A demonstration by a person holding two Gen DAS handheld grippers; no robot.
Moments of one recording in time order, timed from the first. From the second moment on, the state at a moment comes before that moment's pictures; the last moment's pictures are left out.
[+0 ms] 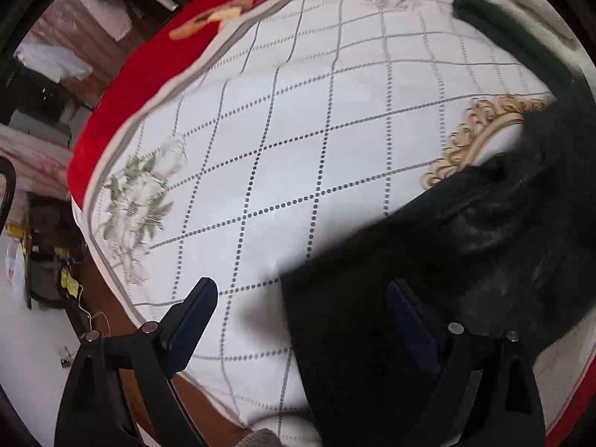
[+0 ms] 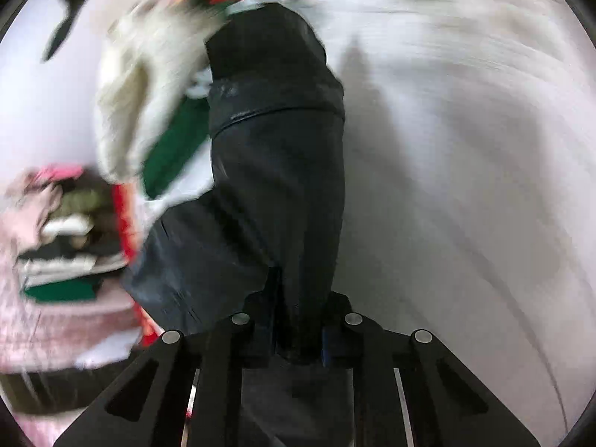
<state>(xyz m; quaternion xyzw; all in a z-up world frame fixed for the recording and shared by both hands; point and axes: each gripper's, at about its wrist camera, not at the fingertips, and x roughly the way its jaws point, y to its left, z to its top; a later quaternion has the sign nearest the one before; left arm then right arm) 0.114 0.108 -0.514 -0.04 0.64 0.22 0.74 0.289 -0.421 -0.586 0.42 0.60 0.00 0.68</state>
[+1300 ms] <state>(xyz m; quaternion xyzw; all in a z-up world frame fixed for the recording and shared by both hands) 0.165 0.021 -0.531 -0.08 0.64 0.16 0.74 0.292 -0.360 -0.569 0.14 0.79 0.14 0.57</state>
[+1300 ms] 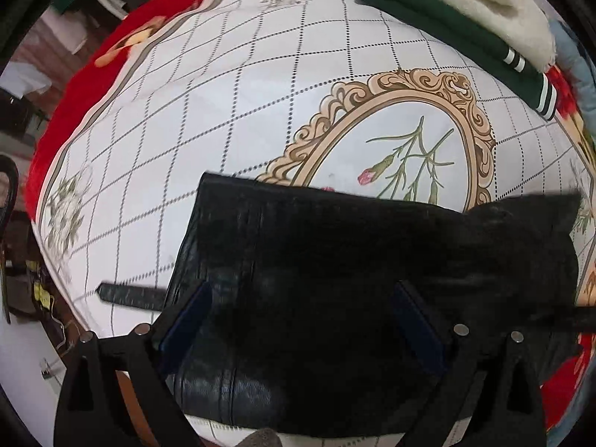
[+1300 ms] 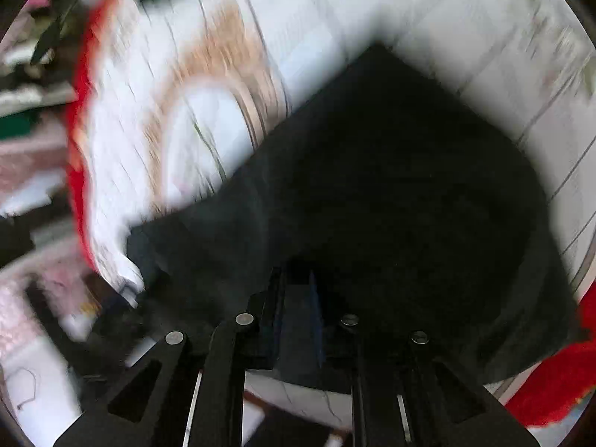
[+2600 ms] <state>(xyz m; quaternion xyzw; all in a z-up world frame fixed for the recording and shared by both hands) 0.219 -0.070 -0.596 -0.02 0.65 0.09 0.75 0.209 -0.527 -0.587 0.57 0.47 0.09 0.67</state>
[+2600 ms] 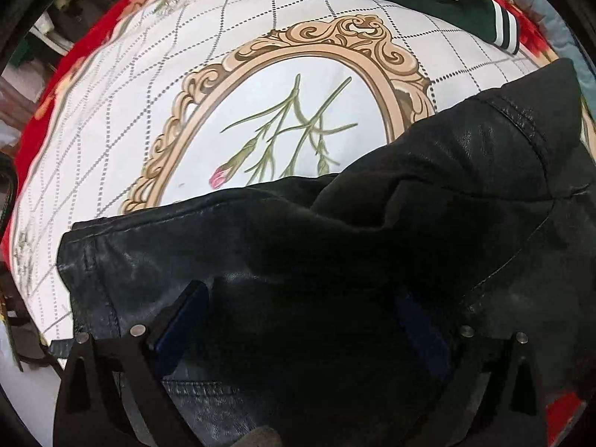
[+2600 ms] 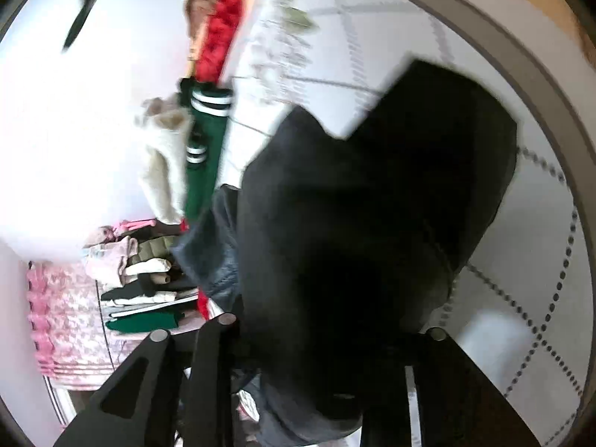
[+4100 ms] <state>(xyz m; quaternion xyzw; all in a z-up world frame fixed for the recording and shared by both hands) 0.078 0.241 -0.420 -0.29 0.46 0.29 0.79 0.261 -0.158 -0.419 0.14 0.71 0.38 0.58</state>
